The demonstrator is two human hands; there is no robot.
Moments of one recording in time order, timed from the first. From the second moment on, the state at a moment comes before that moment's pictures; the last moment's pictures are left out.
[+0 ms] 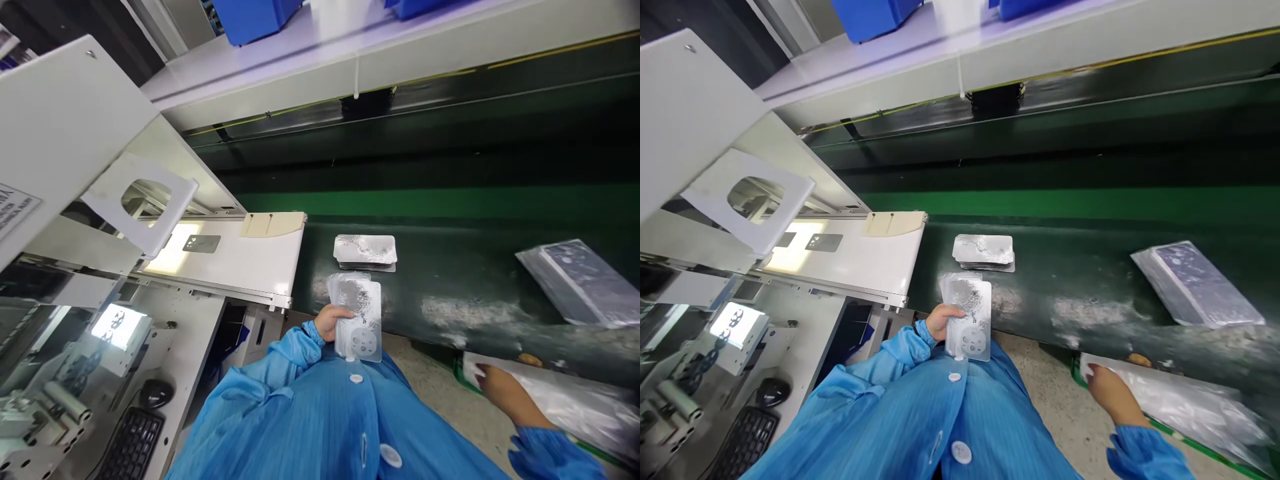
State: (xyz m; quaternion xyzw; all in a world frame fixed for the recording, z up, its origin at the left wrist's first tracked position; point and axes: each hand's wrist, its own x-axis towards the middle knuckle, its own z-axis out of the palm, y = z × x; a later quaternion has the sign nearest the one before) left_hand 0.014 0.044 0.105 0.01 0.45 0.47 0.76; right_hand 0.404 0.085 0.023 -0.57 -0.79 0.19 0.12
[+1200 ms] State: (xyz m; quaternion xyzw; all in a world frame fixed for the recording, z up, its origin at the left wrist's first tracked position) left_hand -0.058 -0.198 0.136 -0.17 0.44 0.81 0.35; right_hand -0.145 0.134 0.129 -0.09 -0.99 0.06 0.07
